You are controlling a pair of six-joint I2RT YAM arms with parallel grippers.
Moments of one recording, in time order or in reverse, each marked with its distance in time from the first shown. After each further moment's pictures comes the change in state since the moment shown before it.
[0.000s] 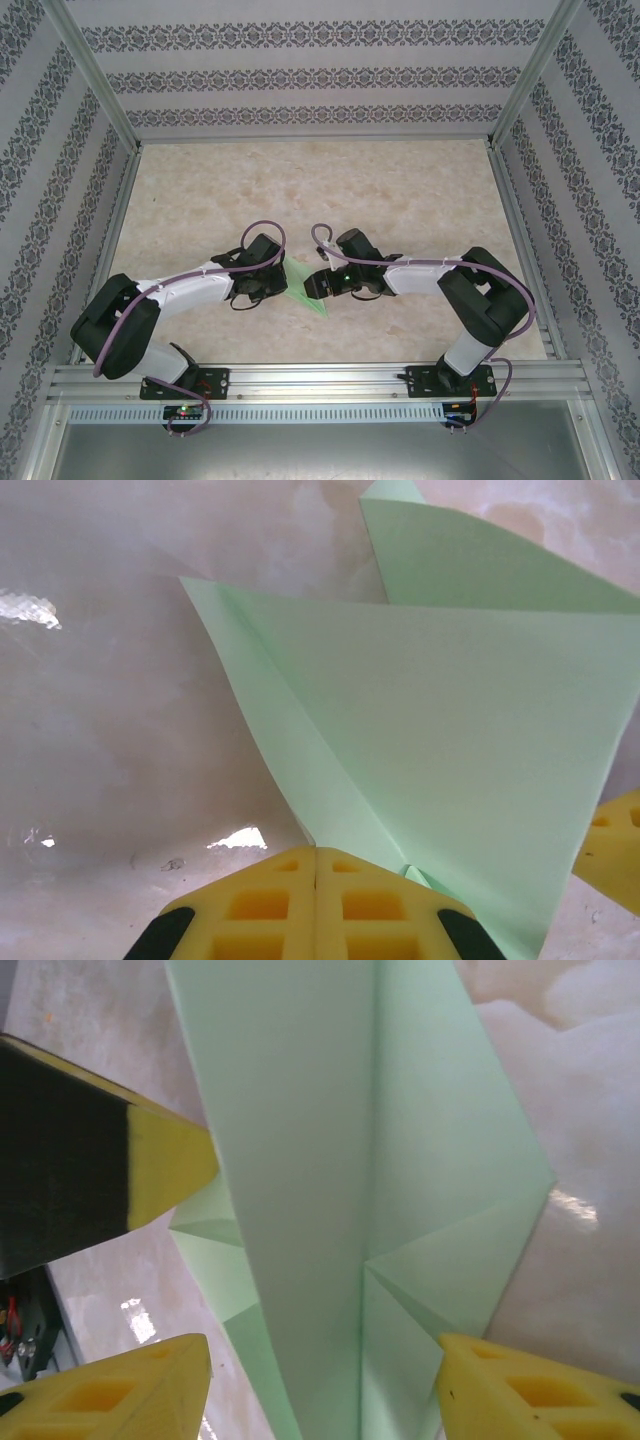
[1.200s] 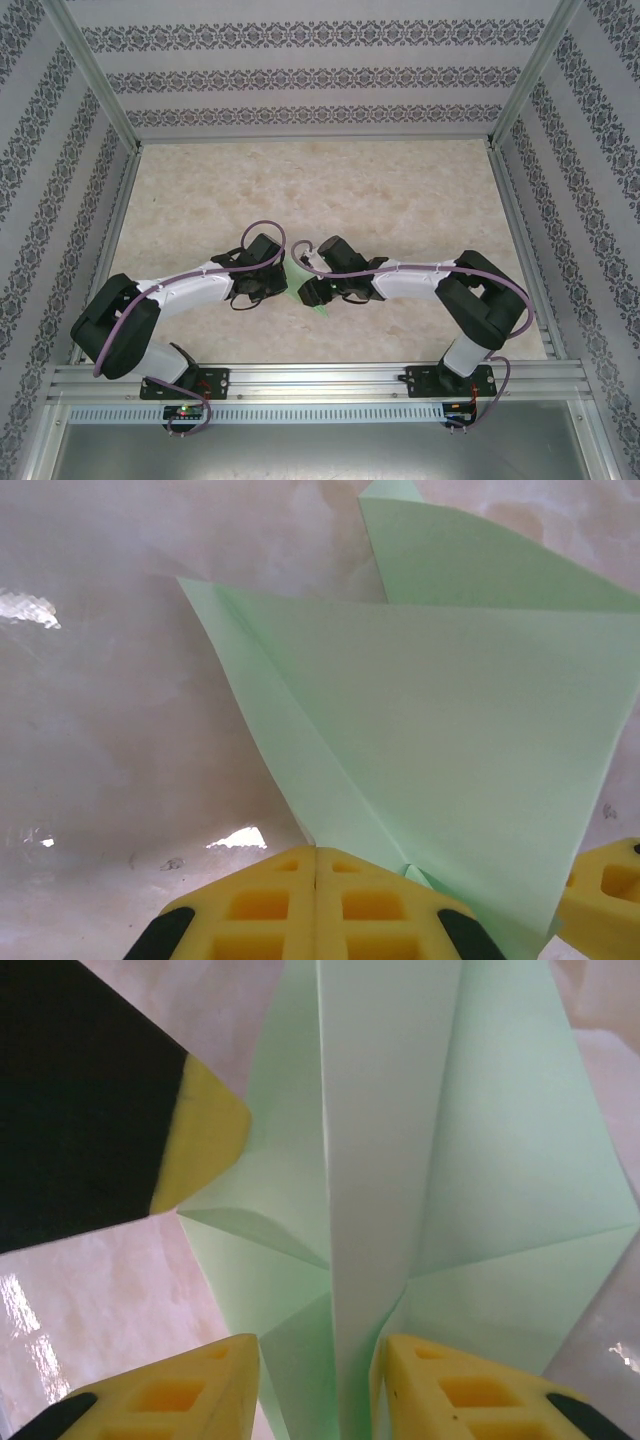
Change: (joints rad) left arm 0.000 0.000 0.000 0.000 0.003 0.001; right arm 0.132 0.010 0.082 -0.117 0.211 -0.150
